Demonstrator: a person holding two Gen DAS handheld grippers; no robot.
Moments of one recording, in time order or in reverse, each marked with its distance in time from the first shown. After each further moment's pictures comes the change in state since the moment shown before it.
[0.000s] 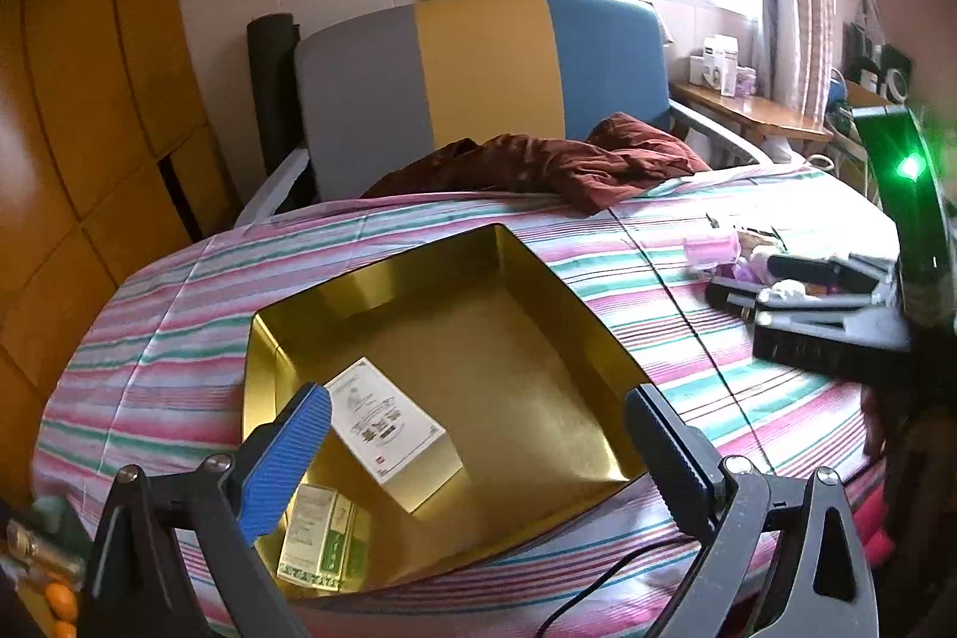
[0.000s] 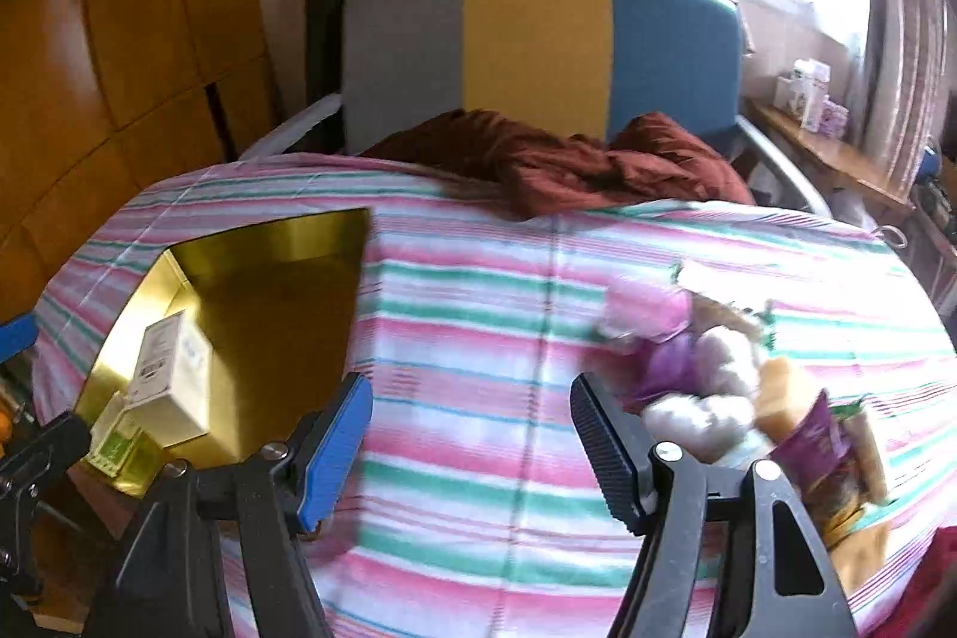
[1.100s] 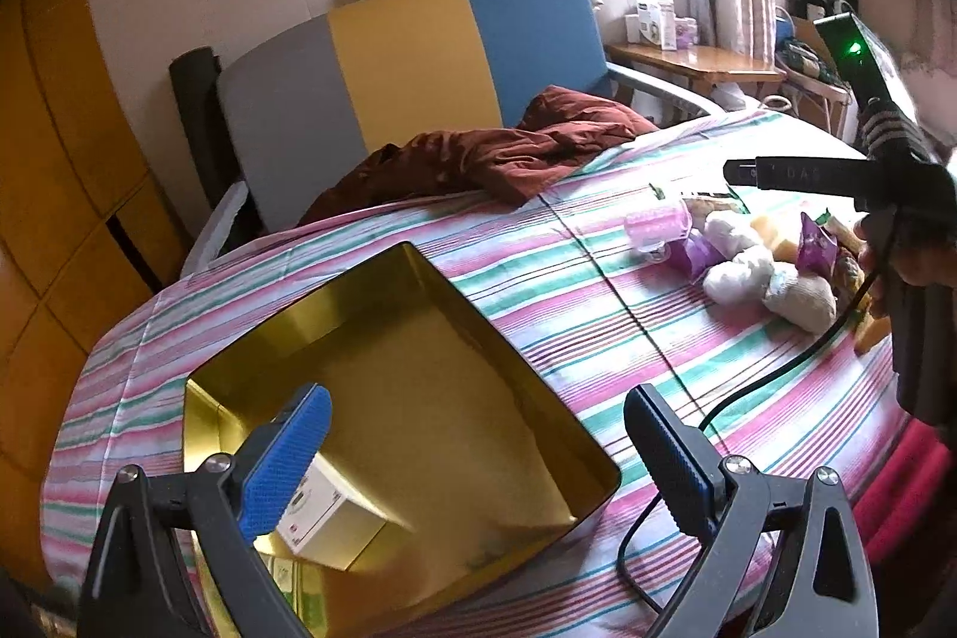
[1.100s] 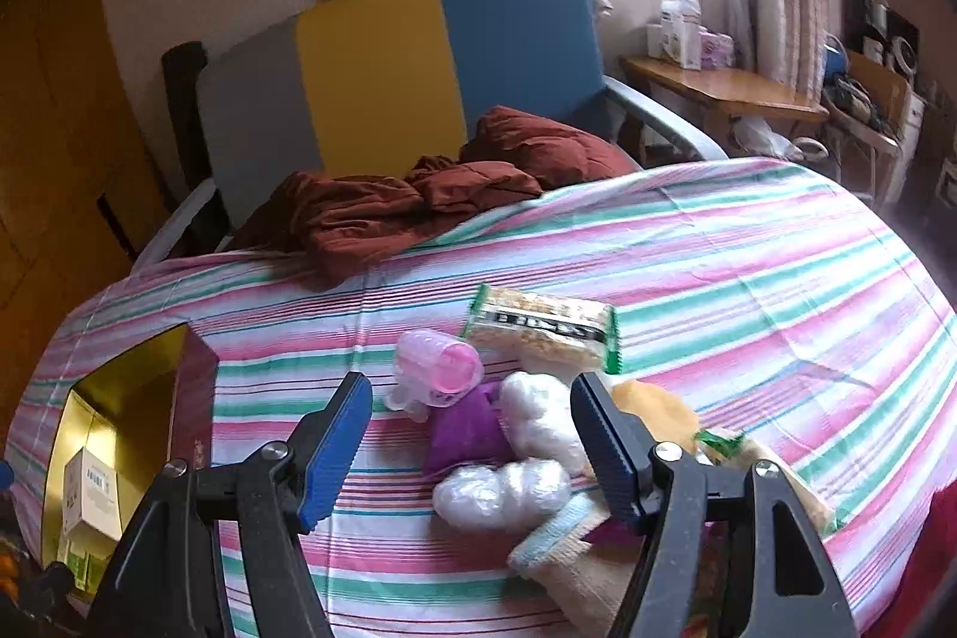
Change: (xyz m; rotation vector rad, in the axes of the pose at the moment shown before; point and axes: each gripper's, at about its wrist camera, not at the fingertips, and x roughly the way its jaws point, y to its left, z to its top) left arm 0.038 -0.064 0.025 0.170 0.037 -0.063; right arm 0.016 -0.140 0.017 0.296 -0.038 -0.126
